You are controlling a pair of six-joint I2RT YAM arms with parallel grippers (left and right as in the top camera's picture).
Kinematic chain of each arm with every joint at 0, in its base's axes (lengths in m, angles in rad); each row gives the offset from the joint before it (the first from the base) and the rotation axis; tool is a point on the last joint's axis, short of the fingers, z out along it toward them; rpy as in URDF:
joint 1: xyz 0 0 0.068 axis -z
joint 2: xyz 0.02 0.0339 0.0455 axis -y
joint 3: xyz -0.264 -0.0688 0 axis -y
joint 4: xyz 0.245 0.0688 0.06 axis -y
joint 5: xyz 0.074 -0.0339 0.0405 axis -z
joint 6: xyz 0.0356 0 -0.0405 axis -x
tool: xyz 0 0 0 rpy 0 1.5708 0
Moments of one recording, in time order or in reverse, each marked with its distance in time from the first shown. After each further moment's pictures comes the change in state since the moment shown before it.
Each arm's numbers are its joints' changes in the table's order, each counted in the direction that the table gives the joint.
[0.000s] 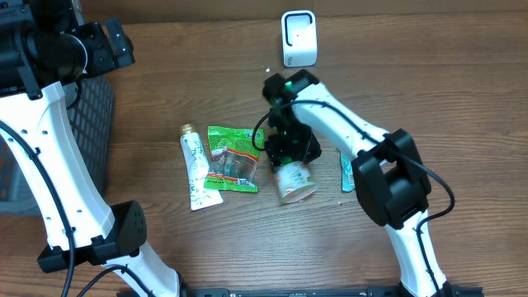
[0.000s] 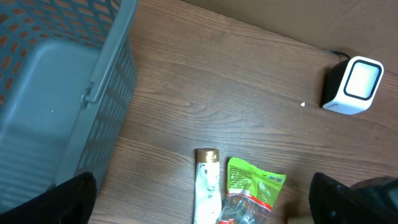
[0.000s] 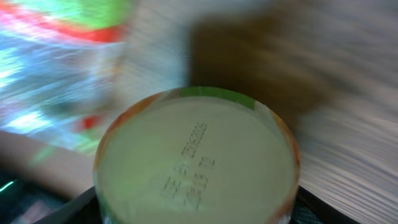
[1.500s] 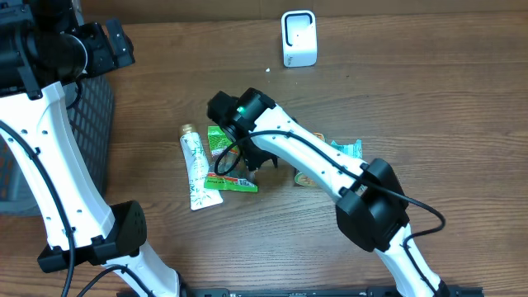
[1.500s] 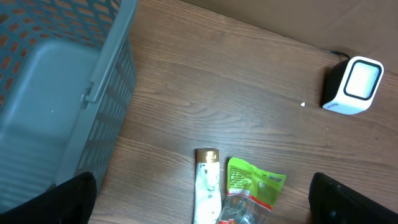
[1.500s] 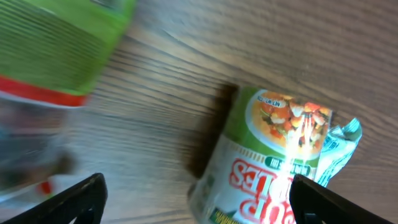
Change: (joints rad) left arm 0.000 0.000 0.000 0.000 0.000 0.000; right arm -0.259 0.008 0.174 -0.095 0.709 -0.369
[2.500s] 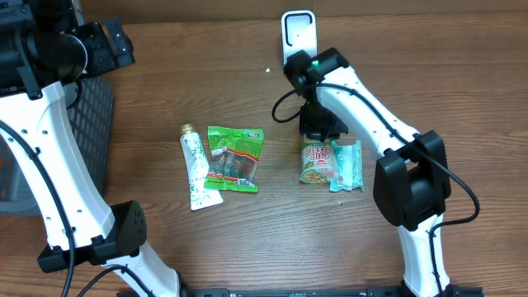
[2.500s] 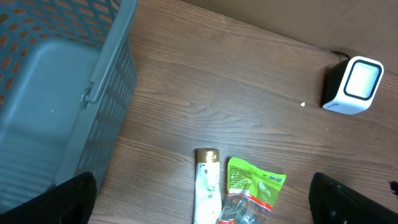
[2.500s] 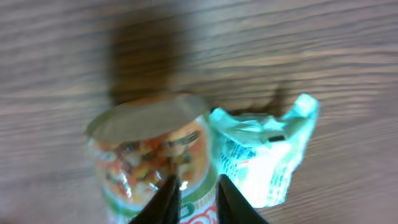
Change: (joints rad) left arm 0.000 0.000 0.000 0.000 0.000 0.000; right arm 0.325 0.069 -0.121 0.026 -0.188 -0.090
